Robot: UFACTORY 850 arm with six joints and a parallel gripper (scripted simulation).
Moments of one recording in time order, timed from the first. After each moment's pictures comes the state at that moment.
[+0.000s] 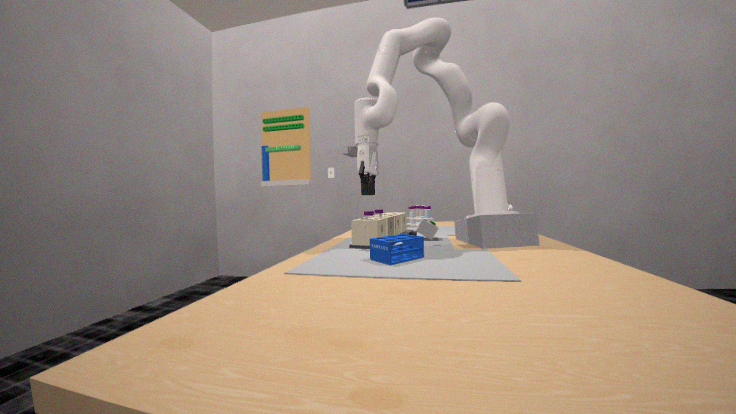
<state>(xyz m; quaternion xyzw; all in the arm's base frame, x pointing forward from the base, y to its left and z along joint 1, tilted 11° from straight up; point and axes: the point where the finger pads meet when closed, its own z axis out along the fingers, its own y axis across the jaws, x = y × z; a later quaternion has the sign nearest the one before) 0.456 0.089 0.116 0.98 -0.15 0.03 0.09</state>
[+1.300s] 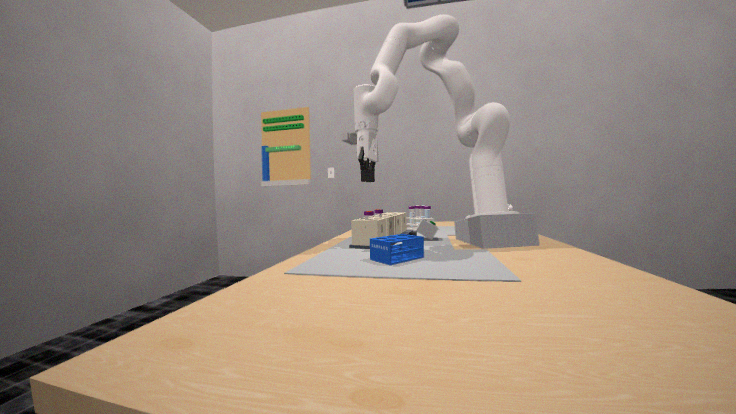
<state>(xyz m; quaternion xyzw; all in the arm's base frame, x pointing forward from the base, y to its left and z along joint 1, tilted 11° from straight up) 0.454 0.098 0.163 0.98 -0.15 0.03 0.09</state>
